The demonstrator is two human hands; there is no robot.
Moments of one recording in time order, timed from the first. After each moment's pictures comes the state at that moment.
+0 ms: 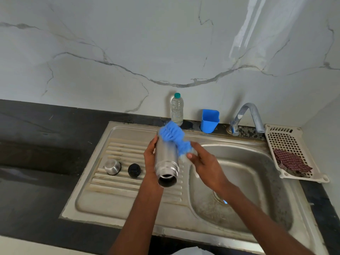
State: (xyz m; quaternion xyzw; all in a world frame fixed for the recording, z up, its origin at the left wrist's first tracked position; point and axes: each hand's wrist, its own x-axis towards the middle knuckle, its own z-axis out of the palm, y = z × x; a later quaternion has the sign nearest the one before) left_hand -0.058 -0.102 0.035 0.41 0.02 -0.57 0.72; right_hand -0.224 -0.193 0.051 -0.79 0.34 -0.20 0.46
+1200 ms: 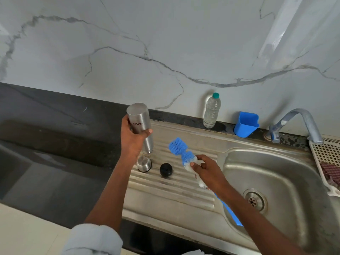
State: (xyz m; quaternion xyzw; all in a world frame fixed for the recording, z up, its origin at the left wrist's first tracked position) left_hand 0.133 -0.034 0.046 0.73 -0.16 -0.18 0.64; right_hand -0.123 -0.147 0.004 -0.66 0.44 -0.09 0.60
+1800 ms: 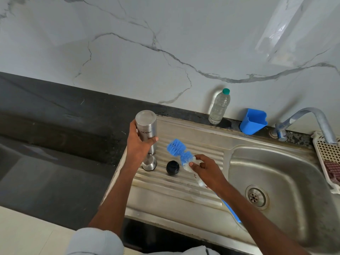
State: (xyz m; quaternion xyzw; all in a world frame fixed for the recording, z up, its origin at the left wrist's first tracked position) left_hand 0.155 -0.018 -0.002 0.77 -0.21 -0.20 0.56; right_hand -0.091 -0.132 -0.016 -0.67 0.46 -0.06 0.58
